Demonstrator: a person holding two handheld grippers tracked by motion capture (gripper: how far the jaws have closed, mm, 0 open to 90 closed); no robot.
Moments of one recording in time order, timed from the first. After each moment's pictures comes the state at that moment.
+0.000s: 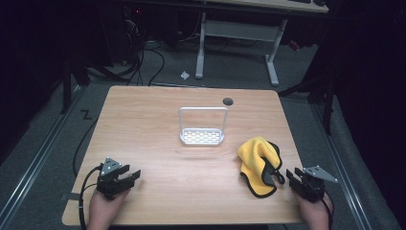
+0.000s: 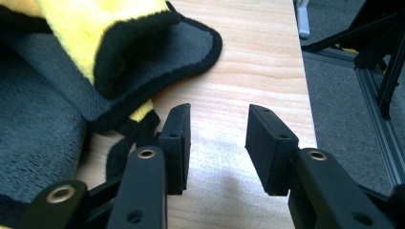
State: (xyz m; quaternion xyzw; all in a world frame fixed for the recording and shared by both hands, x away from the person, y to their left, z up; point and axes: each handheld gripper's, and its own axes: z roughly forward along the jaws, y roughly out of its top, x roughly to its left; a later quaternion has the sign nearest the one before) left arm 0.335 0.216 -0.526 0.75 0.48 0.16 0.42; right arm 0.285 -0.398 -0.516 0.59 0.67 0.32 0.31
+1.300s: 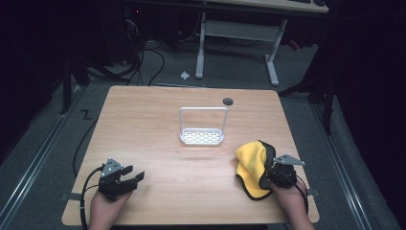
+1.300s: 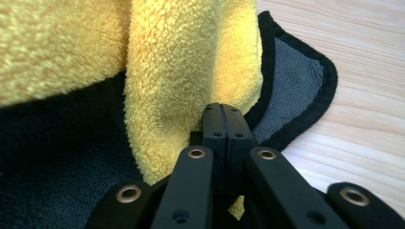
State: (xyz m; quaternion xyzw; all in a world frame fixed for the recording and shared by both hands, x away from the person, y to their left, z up) left arm 0.328 0.204 -0.517 0.76 0.46 0.15 0.43; right arm 0.330 -0.329 -0.521 0.52 0.75 0.32 0.25
